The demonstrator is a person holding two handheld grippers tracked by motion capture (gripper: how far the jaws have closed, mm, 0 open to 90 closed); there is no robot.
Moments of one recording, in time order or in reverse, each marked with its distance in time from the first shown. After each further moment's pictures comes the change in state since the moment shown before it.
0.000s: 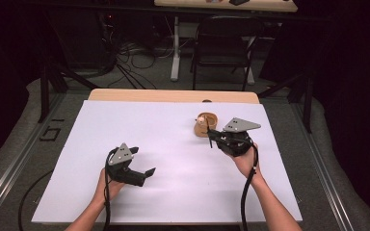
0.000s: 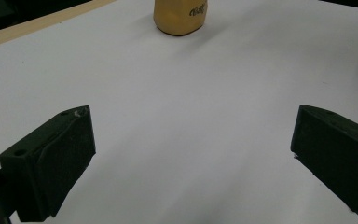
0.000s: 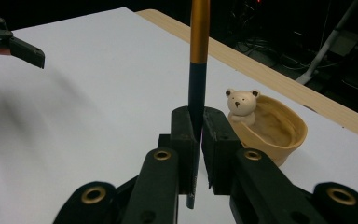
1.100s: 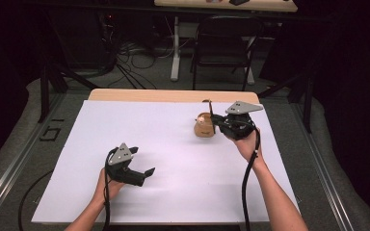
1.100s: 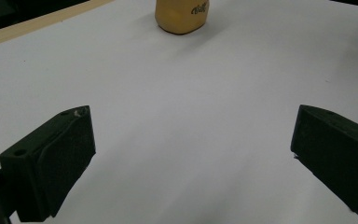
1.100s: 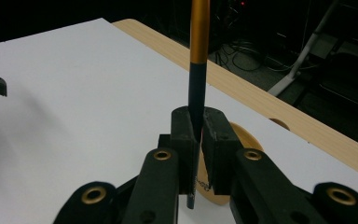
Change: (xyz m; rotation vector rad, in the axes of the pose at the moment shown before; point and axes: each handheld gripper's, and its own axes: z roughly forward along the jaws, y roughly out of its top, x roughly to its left) left arm 0.001 -0.001 0.000 0.003 0.005 0.003; right arm -0.029 0.032 0.007 0.002 -0.051 0.010
